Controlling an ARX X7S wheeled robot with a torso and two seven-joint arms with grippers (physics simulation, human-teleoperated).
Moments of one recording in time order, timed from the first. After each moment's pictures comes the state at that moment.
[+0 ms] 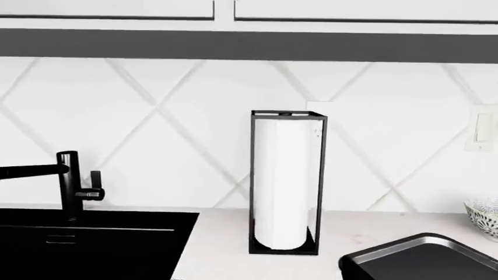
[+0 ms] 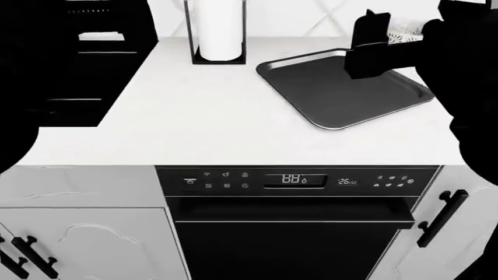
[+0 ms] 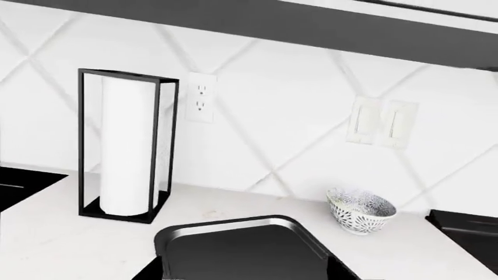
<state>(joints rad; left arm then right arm) -1.40 -0.63 0.33 0.39 -1.72 -1.04 -1.26 1.30 0.50 -0.05 -0.41 1.50 1.46 1.05</state>
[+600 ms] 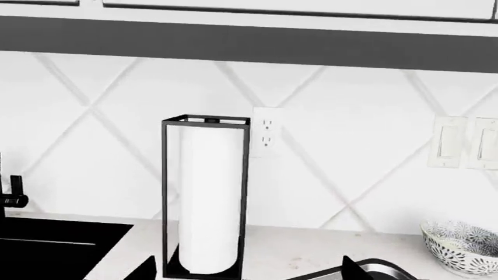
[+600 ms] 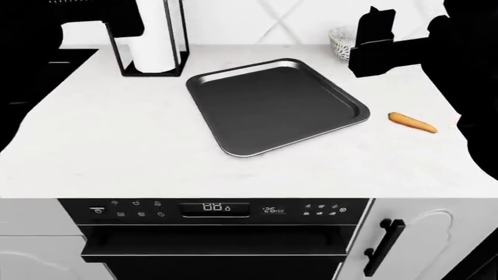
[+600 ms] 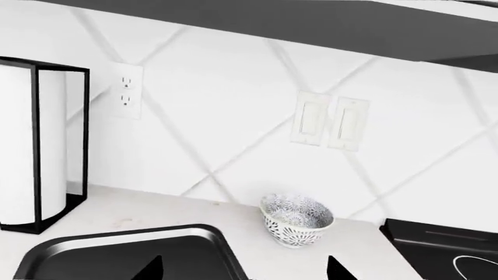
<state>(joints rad) -1.42 -0.66 0.31 0.38 -1.73 -1.02 -1.25 1.32 0.55 -0.09 -0.40 1.54 1.42 1.05</state>
